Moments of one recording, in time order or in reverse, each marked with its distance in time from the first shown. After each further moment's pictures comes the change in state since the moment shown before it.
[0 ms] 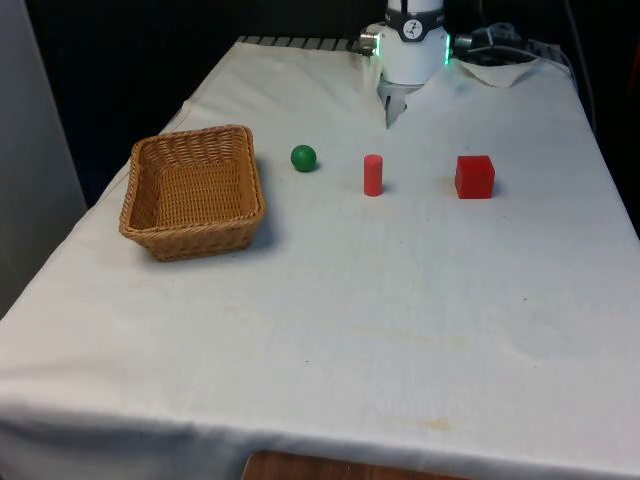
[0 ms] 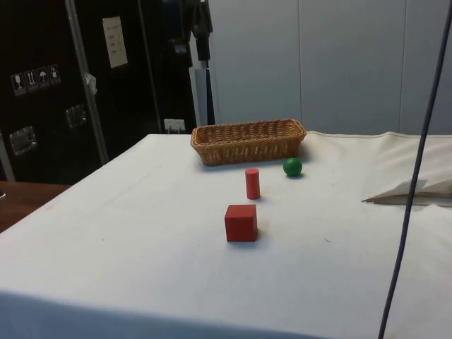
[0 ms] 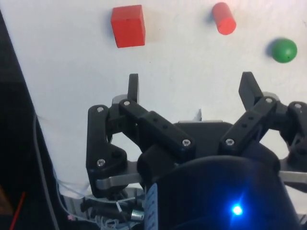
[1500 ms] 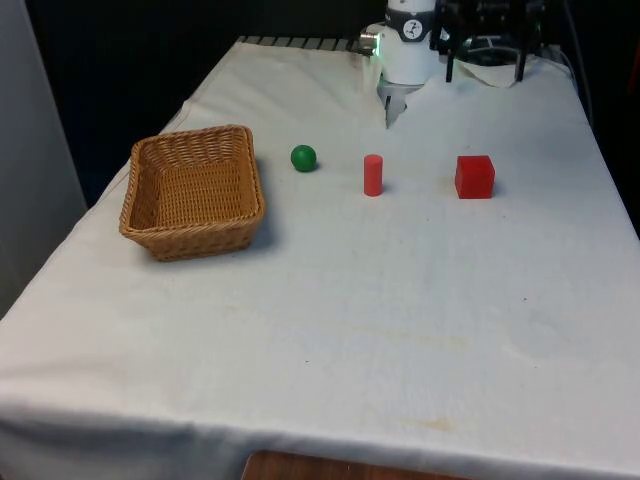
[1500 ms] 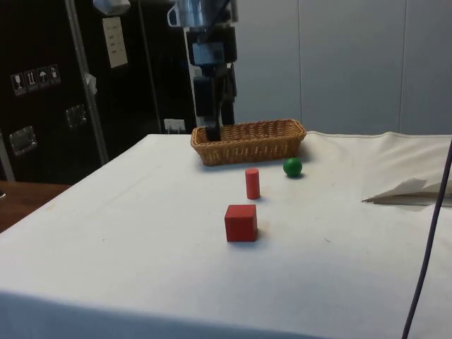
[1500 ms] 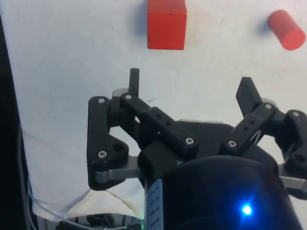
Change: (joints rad) arm 0.000 -0.007 0.135 -0.303 -0.011 0.311 0.106
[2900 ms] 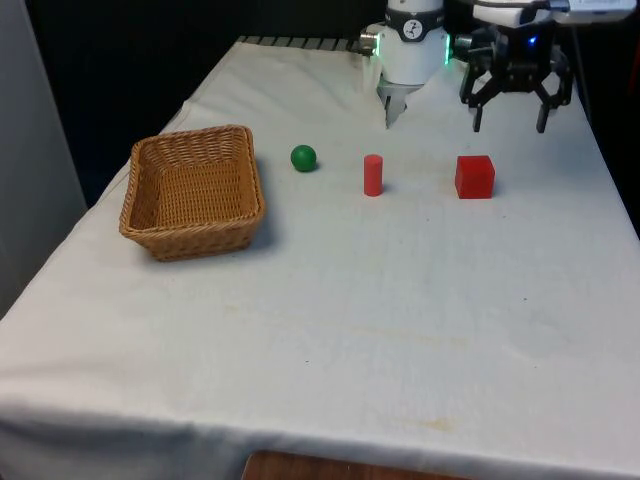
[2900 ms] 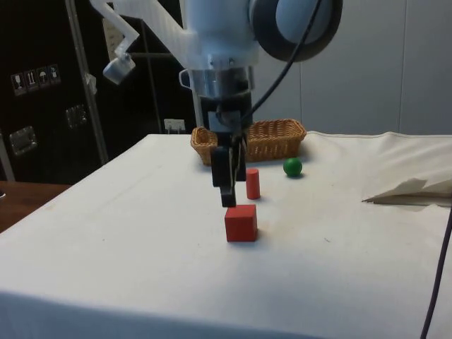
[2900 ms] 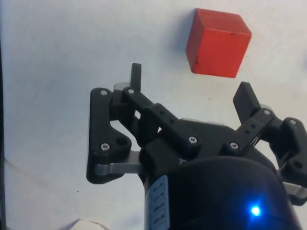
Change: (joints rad) arm 0.000 0.152 0.131 -0.102 0.001 0.255 0.102
